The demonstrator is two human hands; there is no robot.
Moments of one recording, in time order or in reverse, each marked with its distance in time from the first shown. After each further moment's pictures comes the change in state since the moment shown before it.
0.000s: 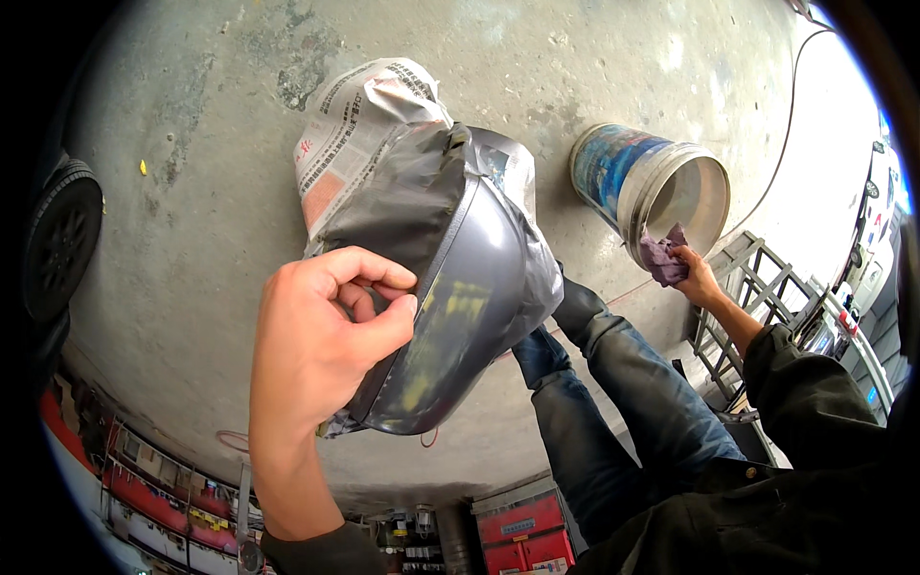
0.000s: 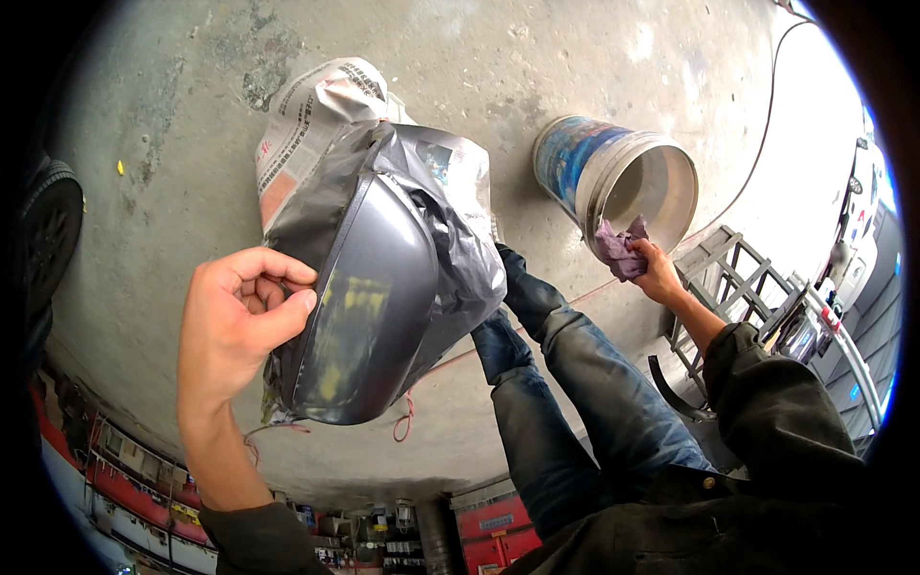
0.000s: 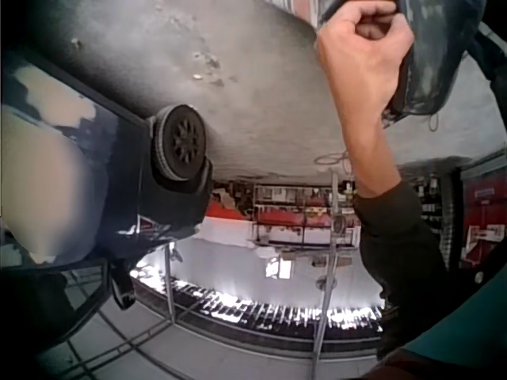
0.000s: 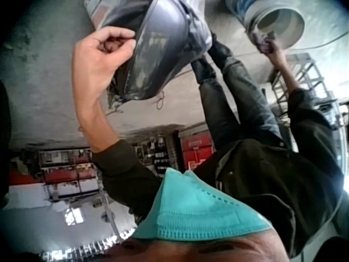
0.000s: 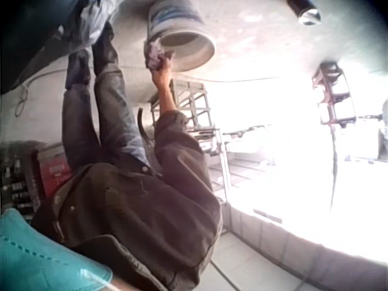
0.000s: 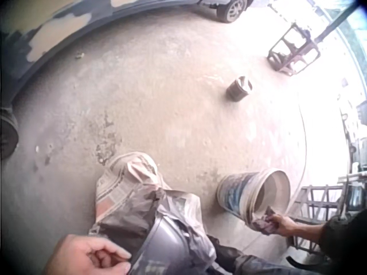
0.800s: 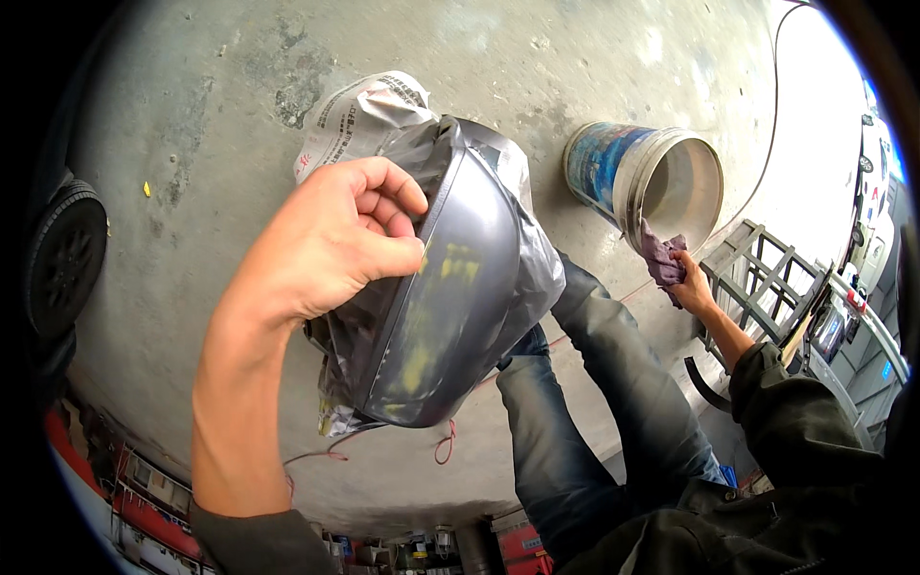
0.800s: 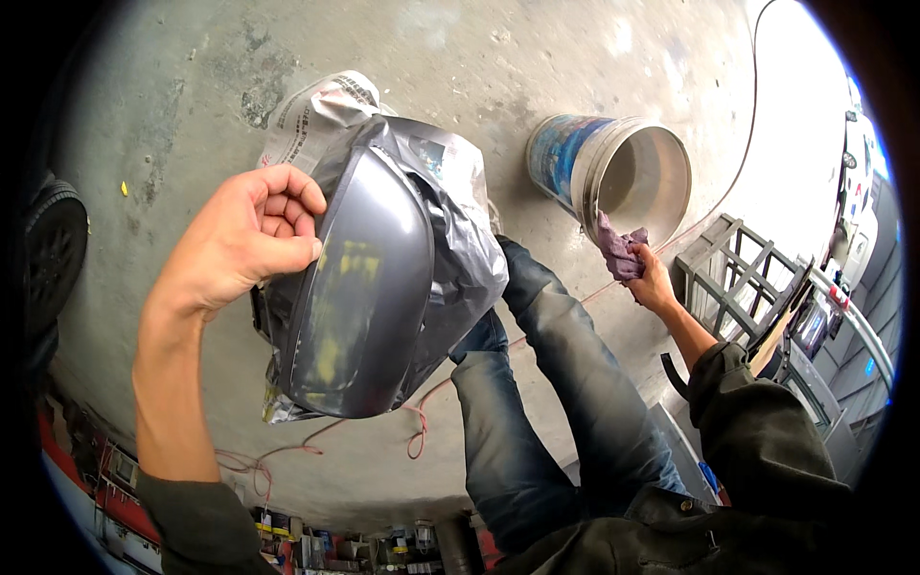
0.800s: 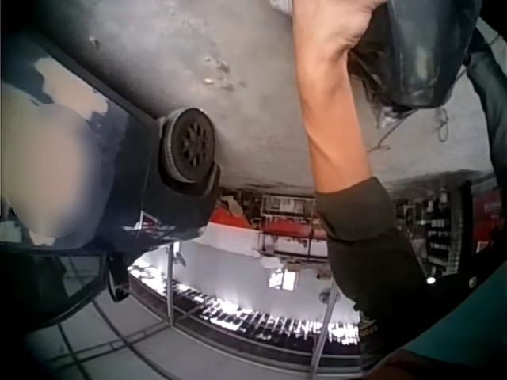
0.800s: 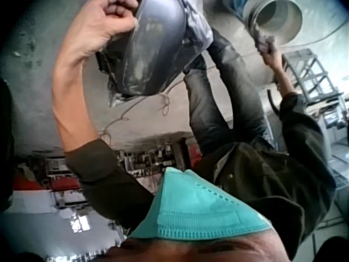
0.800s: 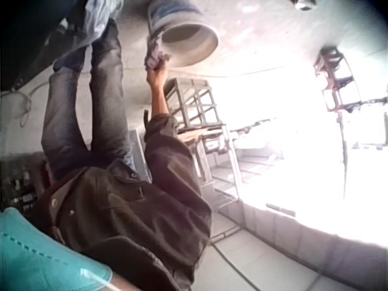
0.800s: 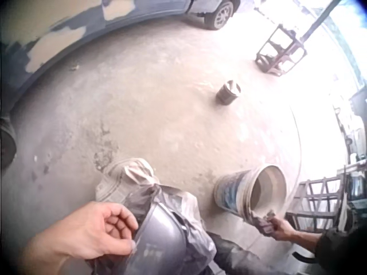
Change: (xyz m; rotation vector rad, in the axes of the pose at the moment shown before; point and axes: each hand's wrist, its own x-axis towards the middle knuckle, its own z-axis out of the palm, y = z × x) left_hand 0.040 0.021 -0.008 0.045 -0.365 0.046; right_hand -0.044 -0.021 0.034 0.183 0.157 0.178
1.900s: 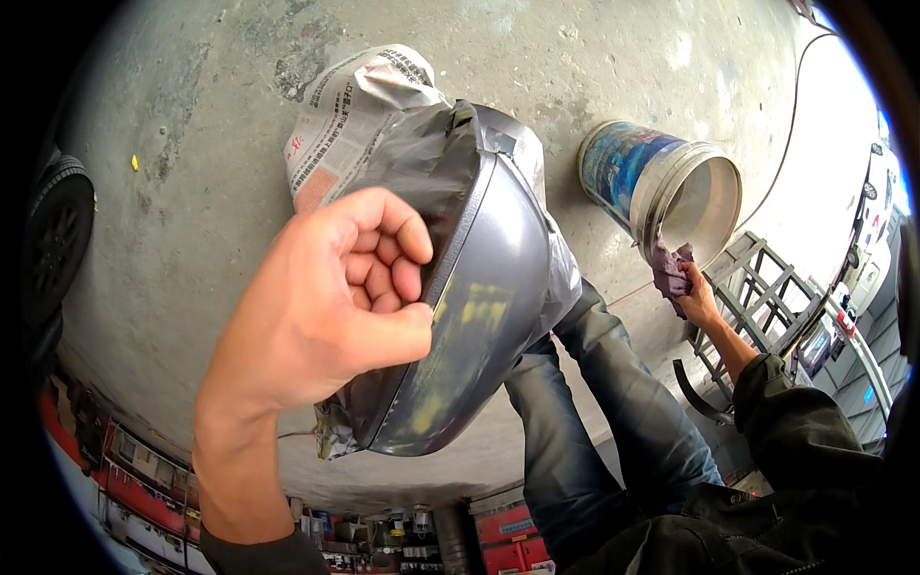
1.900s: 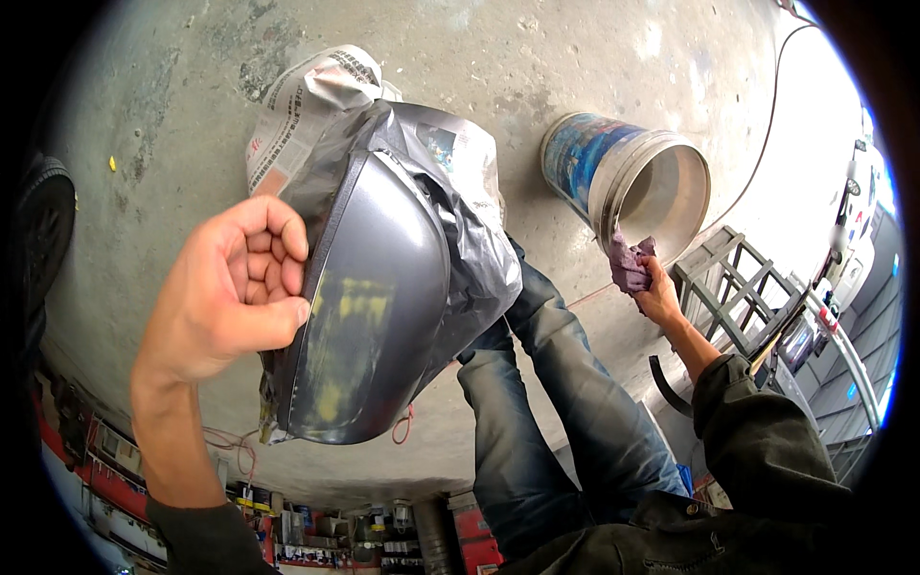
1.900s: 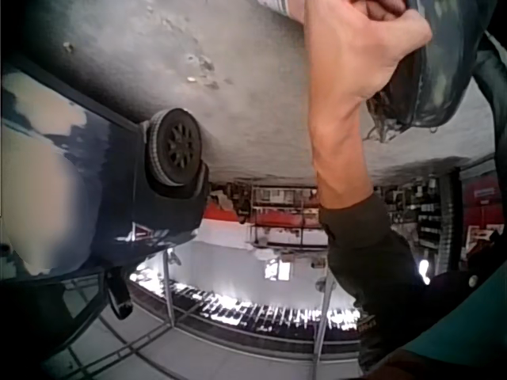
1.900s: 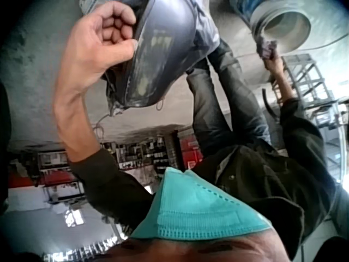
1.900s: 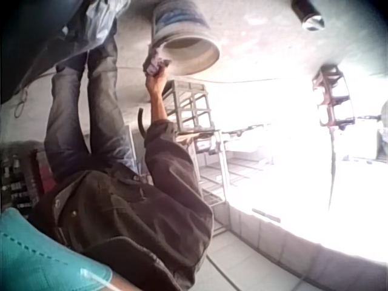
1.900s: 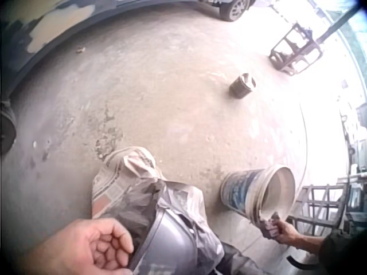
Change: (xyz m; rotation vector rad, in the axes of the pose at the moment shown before) left_hand -0.013 -0.009 -0.006 -0.240 -0.025 -0.109; right_hand 0.022 0.025 0.012 -0.039 -0.016 -0.089
